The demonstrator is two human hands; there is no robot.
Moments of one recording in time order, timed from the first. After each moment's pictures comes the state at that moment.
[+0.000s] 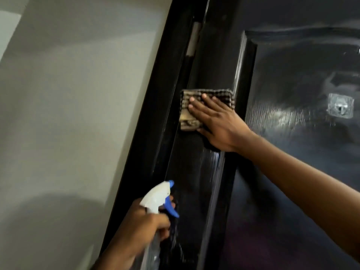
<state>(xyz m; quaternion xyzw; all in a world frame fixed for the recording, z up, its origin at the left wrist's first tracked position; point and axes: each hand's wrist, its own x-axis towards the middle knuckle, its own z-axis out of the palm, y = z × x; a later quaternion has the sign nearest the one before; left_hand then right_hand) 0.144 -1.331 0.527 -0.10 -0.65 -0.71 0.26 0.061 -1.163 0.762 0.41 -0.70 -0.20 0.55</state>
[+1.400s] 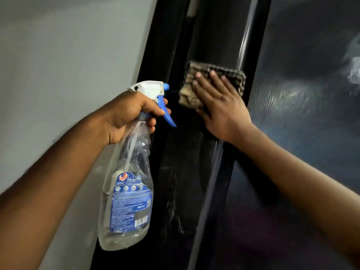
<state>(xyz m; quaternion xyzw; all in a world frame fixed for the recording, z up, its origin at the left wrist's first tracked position) 0.170 -1.362 0.672 -0.14 -0.66 -0.68 0.27 0.047 -1.166 0.719 0.39 -0.67 -0.11 0.62</state>
